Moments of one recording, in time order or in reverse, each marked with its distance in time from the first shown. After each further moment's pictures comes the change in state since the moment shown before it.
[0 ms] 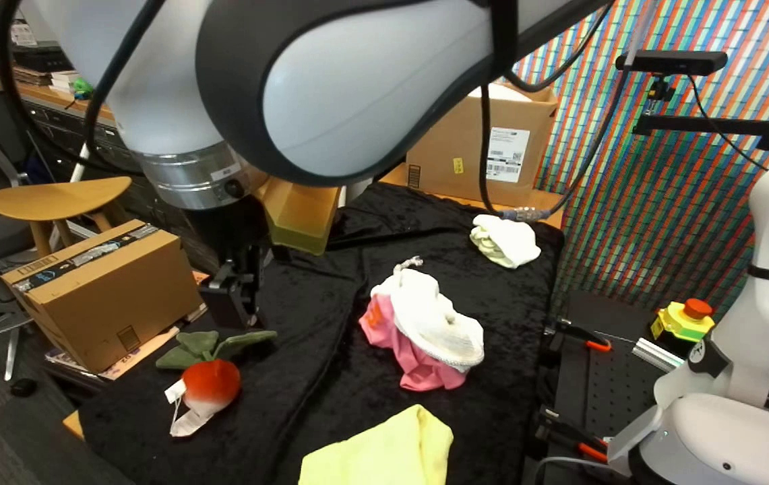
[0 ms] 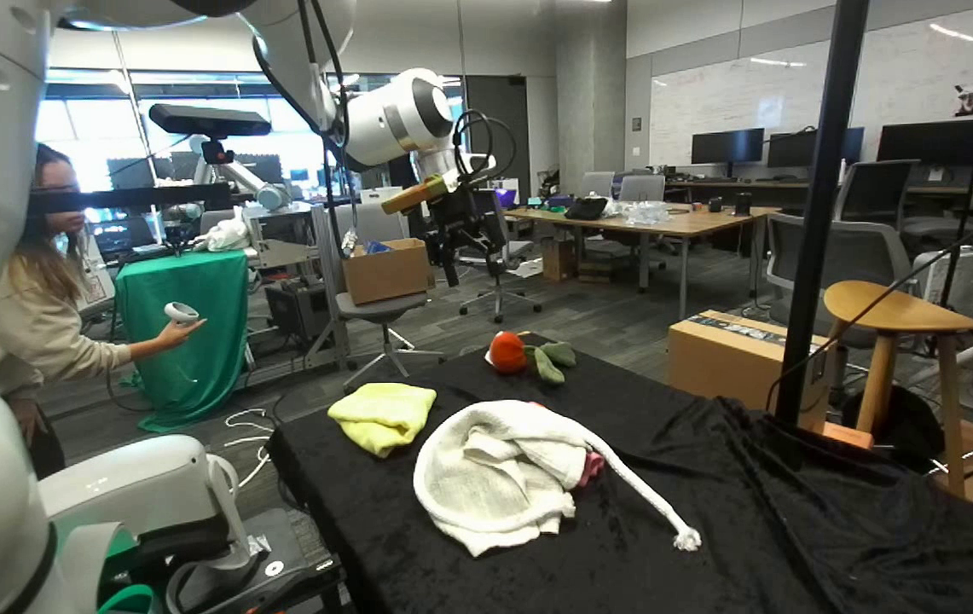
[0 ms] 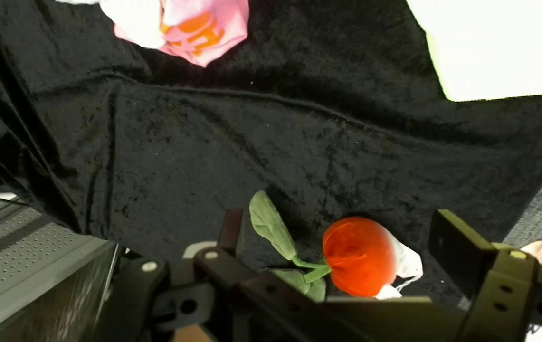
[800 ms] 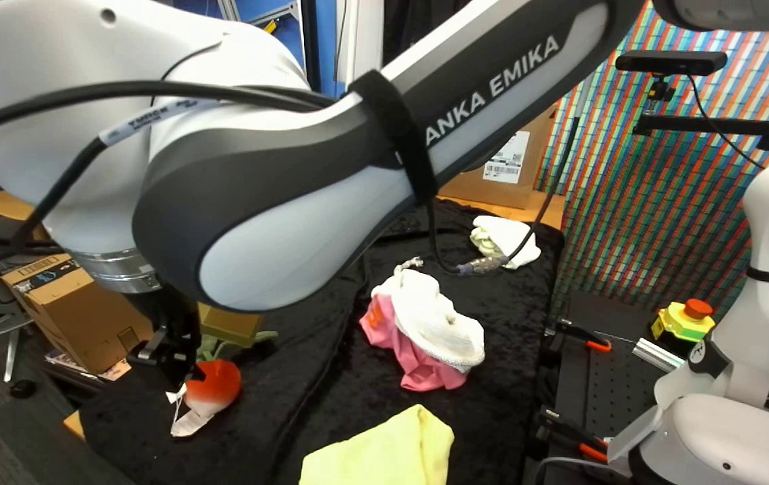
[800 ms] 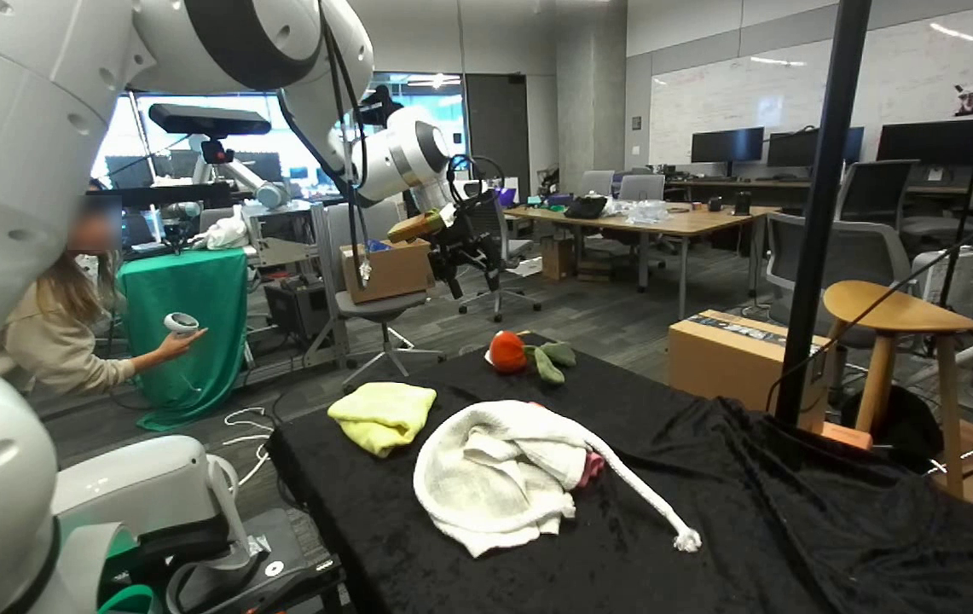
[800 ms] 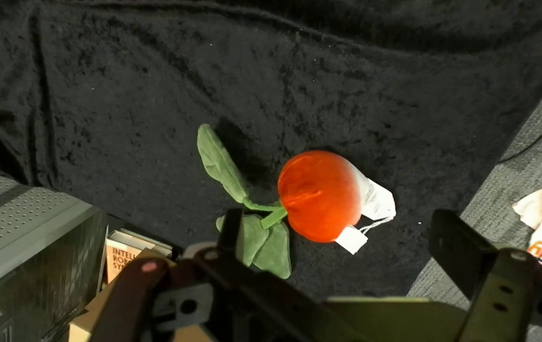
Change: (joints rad) arm 0.100 0.177 -0.056 0.140 -0.072 0.125 0.116
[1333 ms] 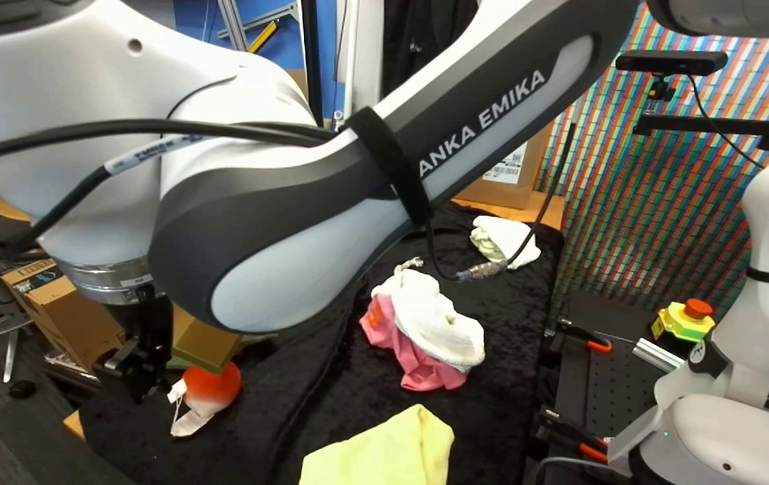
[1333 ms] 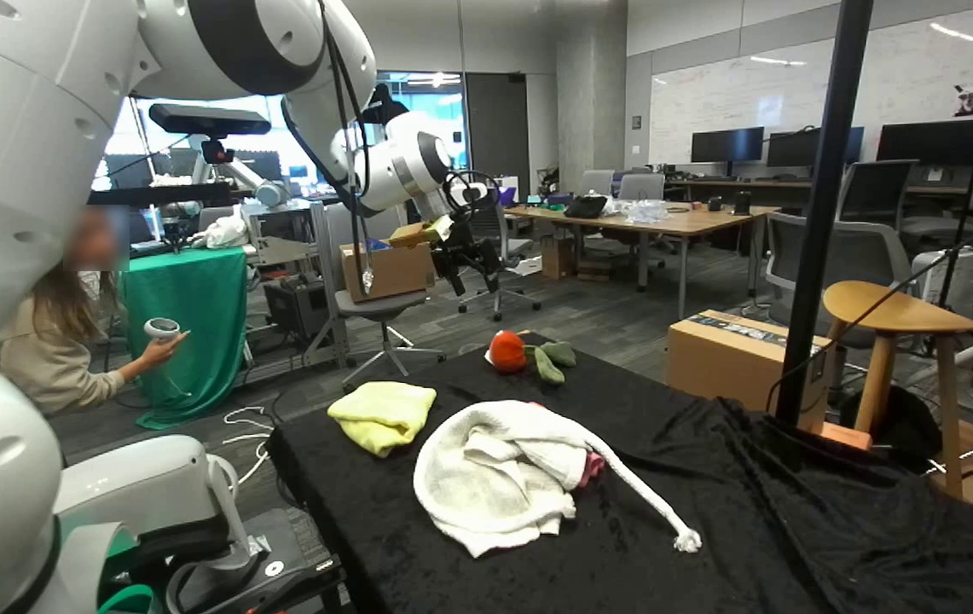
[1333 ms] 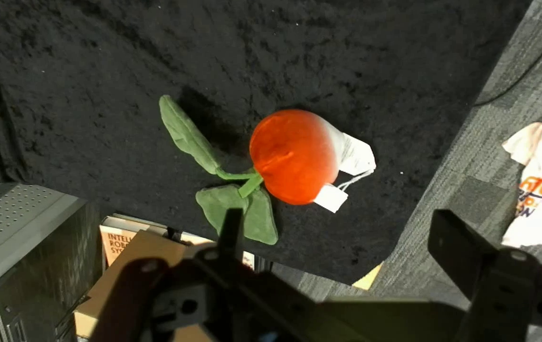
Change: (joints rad) arm 0.019 0.014 -0.027 -0.016 0.002 0.144 0.115
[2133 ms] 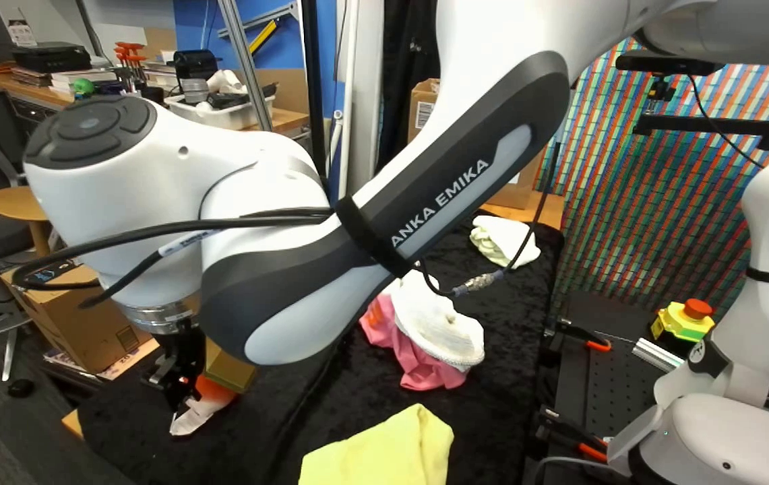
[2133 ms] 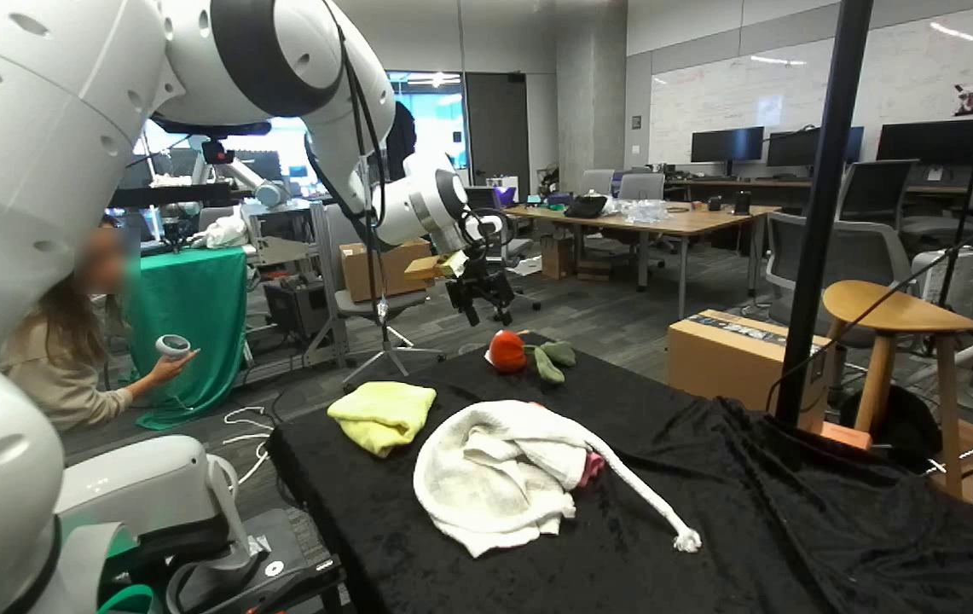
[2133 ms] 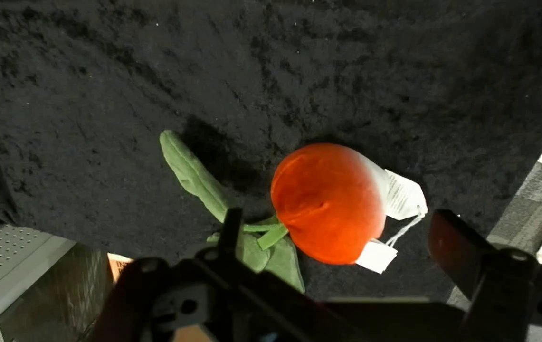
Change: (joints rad) arm 0.009 0.073 -0.065 -0.032 0.001 0.080 0.026
